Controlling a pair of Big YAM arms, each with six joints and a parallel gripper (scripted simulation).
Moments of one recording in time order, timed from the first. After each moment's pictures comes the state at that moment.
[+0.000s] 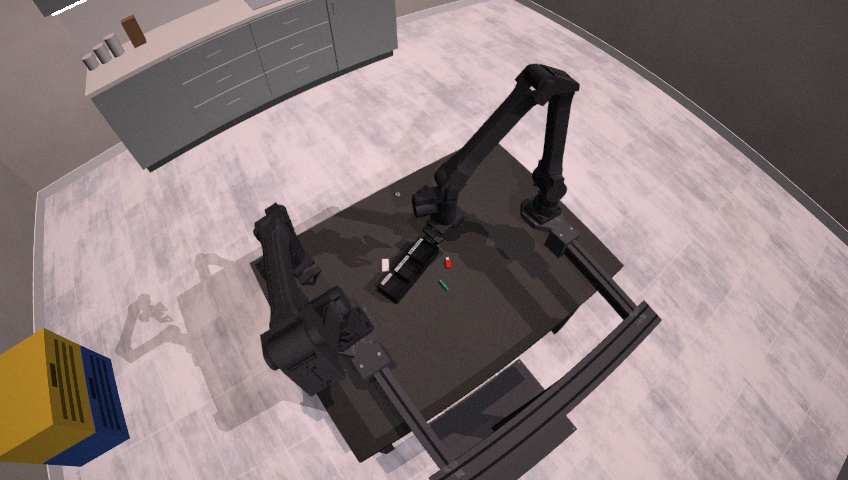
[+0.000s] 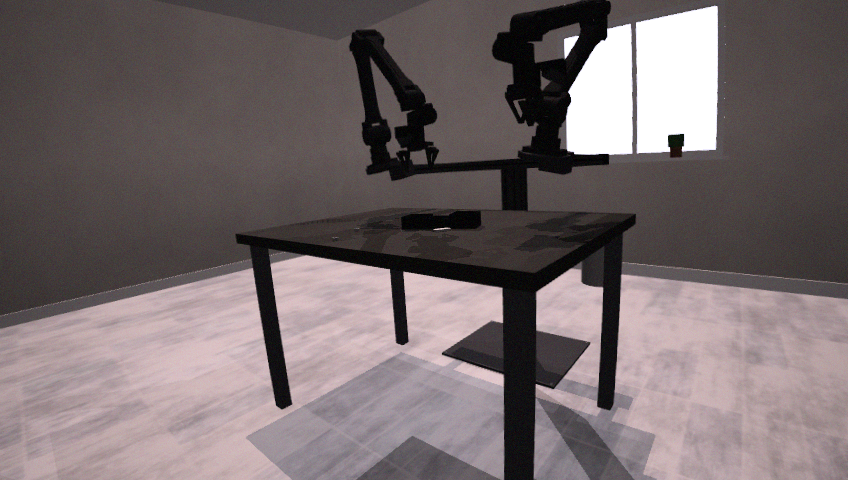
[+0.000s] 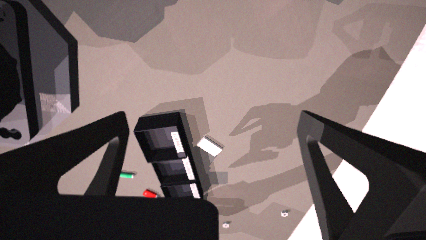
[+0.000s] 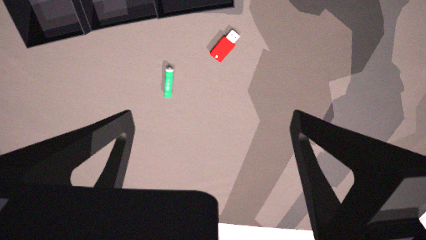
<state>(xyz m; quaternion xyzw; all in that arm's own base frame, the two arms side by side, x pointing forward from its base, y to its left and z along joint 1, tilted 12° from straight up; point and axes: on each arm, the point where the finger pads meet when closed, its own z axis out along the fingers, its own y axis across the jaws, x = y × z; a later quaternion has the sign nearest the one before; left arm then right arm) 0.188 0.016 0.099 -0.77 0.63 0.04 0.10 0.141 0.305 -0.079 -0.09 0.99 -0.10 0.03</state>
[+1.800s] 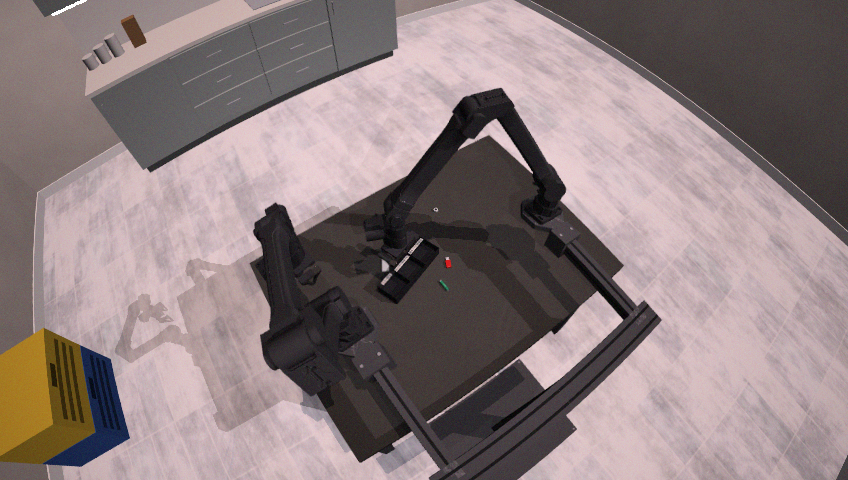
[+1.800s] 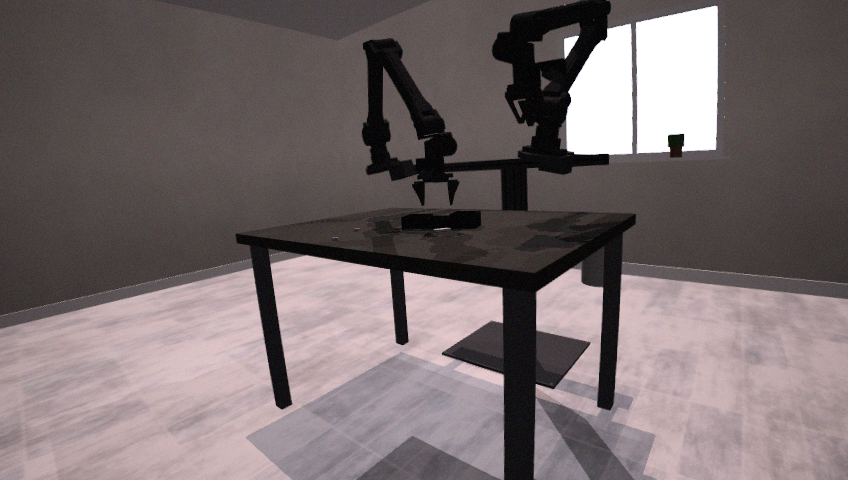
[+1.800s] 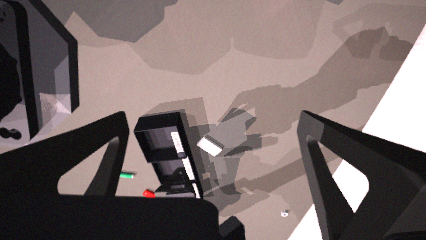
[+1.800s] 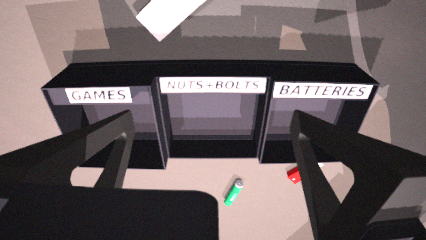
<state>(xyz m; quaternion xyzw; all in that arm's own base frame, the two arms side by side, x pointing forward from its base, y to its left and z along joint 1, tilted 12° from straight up) 0.188 0.016 0.099 -0.77 0.63 0.04 0.10 0.226 0.411 -0.207 -0.16 0.98 -0.10 0.02</state>
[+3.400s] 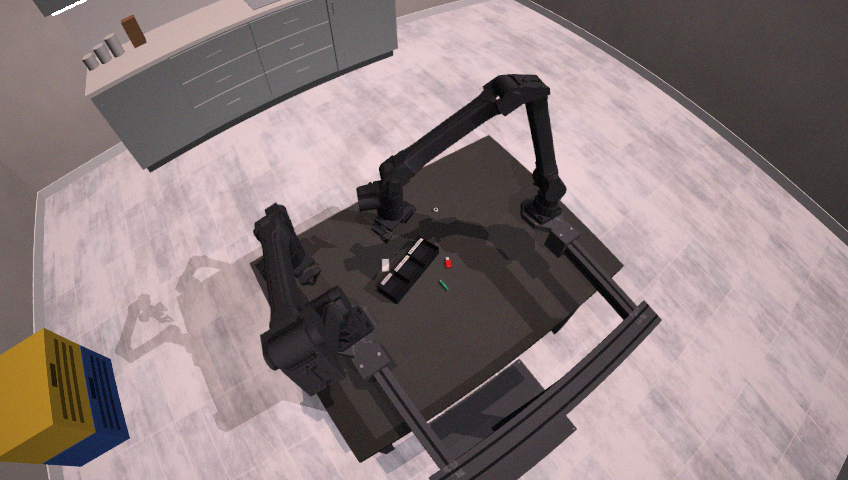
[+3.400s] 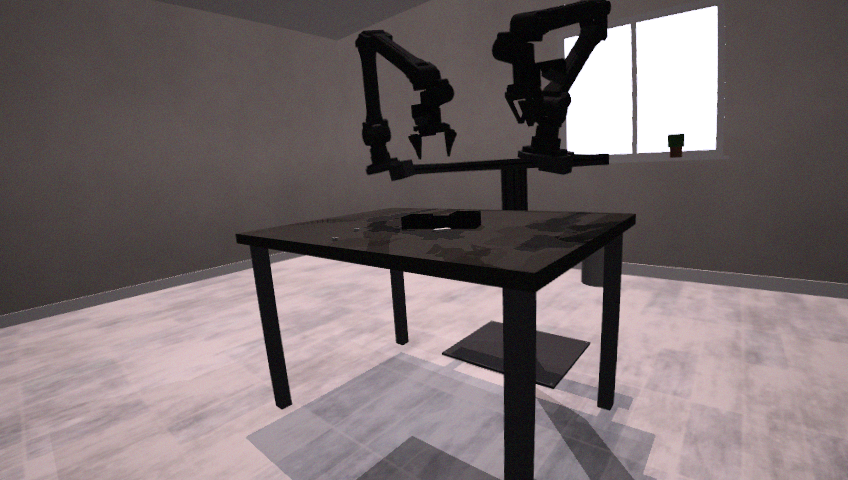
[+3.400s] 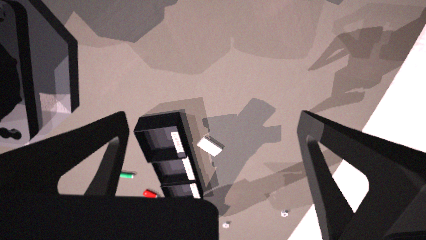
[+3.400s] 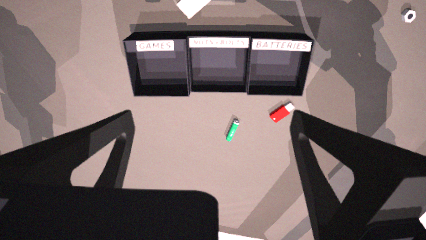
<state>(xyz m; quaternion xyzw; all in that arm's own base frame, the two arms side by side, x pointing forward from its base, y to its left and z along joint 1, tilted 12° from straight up) 0.188 0.016 0.099 -0.77 0.63 0.04 0.10 0.221 0.445 -0.060 -0.16 0.98 -0.09 0.03</state>
